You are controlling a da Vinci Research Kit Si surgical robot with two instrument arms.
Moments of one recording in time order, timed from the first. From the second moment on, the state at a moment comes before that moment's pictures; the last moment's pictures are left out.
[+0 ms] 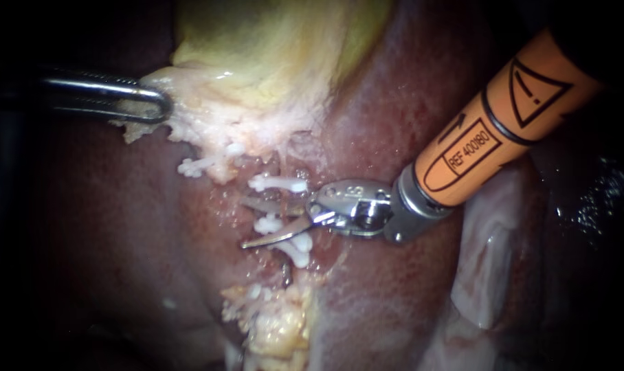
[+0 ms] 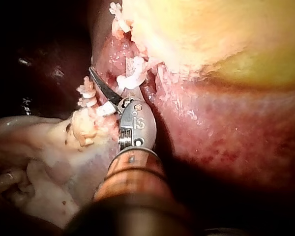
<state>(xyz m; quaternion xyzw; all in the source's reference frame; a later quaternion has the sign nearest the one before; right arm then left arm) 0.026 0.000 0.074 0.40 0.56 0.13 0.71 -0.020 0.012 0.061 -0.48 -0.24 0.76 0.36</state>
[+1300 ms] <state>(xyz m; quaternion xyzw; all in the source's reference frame) 0.027 0.000 0.068 0.43 0.59 0.13 0.67 -0.020 0.012 0.061 -0.48 -0.24 0.76 0.36</state>
